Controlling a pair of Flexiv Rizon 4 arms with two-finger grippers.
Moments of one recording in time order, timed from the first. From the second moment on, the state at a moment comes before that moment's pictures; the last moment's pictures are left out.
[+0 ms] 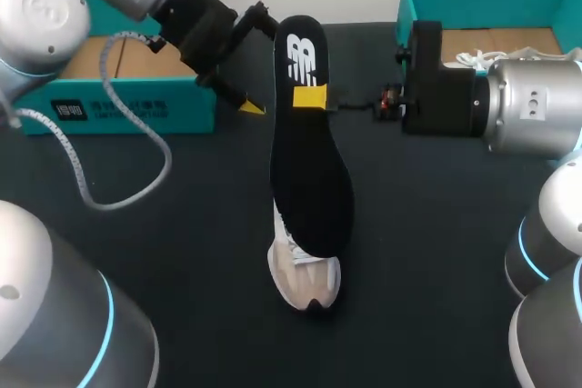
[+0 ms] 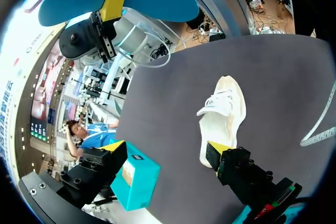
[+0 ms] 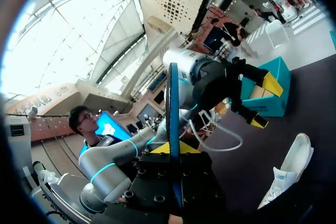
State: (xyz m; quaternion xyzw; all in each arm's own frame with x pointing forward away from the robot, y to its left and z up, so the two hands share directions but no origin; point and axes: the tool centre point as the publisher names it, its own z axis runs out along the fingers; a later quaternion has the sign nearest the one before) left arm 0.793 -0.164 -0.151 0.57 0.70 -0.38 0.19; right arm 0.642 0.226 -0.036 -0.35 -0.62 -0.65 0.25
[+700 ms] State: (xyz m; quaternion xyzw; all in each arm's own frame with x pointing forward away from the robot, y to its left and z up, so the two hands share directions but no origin) left arm 0.804 -0.156 -0.141 0.59 0.67 -0.39 0.24; right arm 0.660 0.216 -0.035 -0.39 -0.60 -0.65 0.25
